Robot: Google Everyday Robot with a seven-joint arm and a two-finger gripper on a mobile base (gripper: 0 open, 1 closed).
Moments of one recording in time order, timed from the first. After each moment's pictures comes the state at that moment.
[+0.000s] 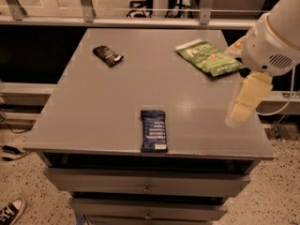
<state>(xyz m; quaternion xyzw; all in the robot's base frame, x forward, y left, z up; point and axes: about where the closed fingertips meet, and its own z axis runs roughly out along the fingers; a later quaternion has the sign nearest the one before) 0.457 -0.179 0.946 -0.62 0.76 0.03 0.19</state>
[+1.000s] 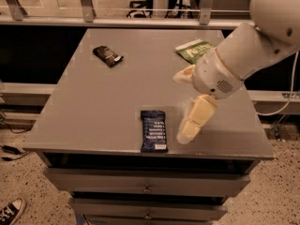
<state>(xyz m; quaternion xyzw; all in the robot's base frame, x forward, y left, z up) 0.457 -0.077 0.889 -0.65 0.70 0.20 0.23</state>
